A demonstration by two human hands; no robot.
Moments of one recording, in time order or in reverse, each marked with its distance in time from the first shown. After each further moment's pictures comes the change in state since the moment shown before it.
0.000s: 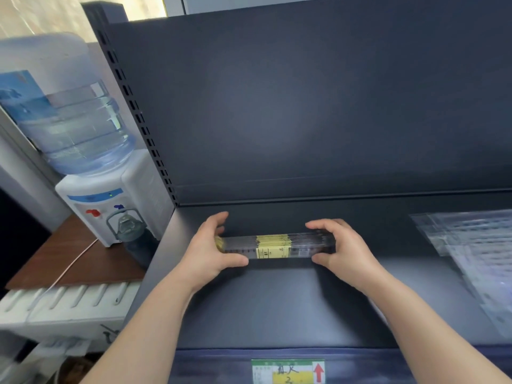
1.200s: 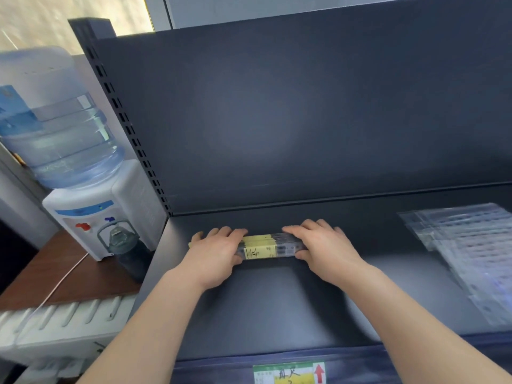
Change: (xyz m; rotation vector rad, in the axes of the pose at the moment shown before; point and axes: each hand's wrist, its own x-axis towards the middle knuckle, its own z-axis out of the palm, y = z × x) left_hand 0.015 0.026 0.008 1.028 -0.213 0.248; right_hand 0.011 -0.024 0.012 -0.696 -0.104 -0.142
